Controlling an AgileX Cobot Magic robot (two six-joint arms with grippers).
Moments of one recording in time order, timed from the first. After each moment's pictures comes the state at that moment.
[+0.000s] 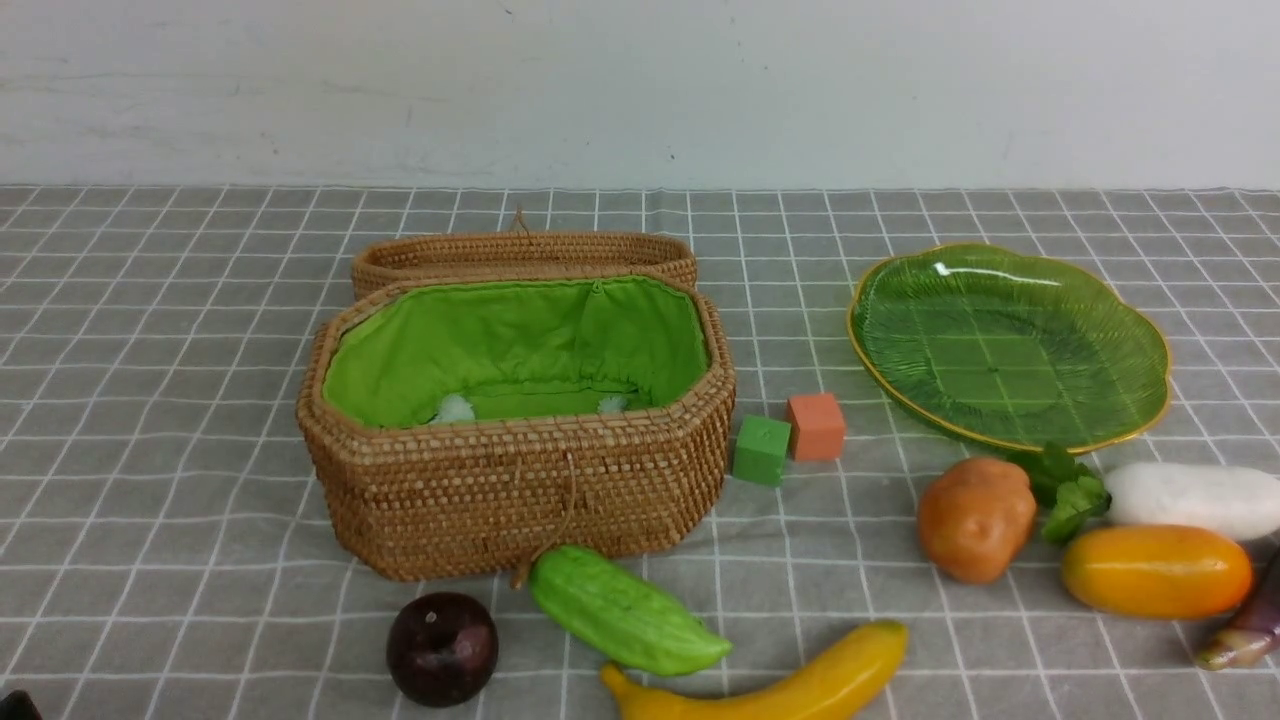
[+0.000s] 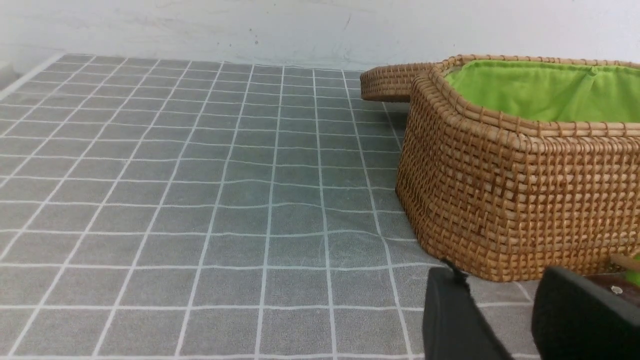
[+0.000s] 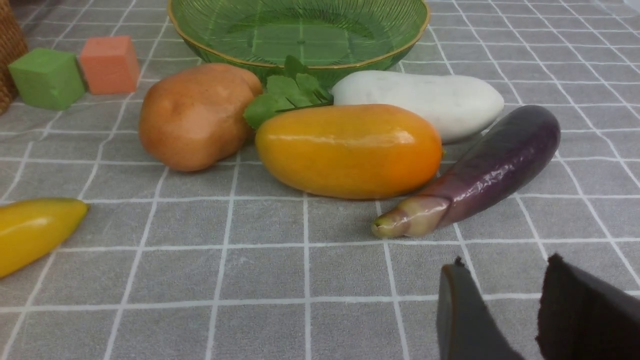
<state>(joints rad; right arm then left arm) -0.07 -0.01 0.02 0.01 0.38 -0.05 -0.06 -0.01 0.03 0.05 0.16 -0.14</state>
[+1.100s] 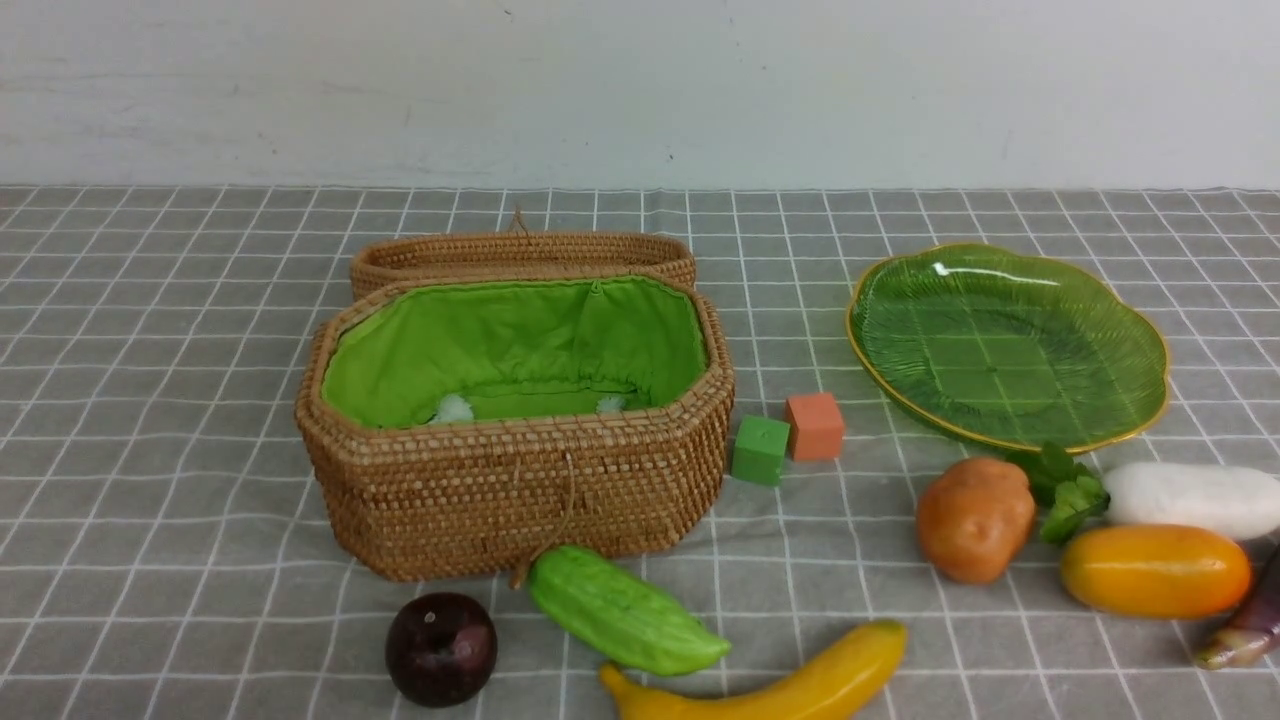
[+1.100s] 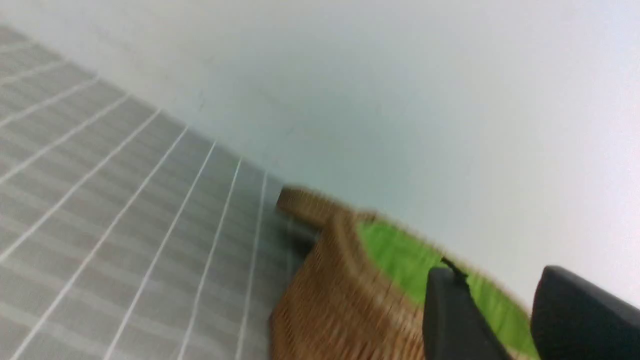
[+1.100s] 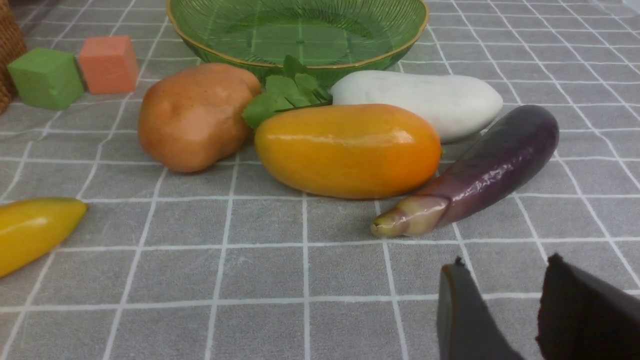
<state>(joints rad) -0.07 -0.01 0.02 0.01 0.38 -0.05 -0.06 -0.01 0.03 -0.17 -0.14 -0.41</state>
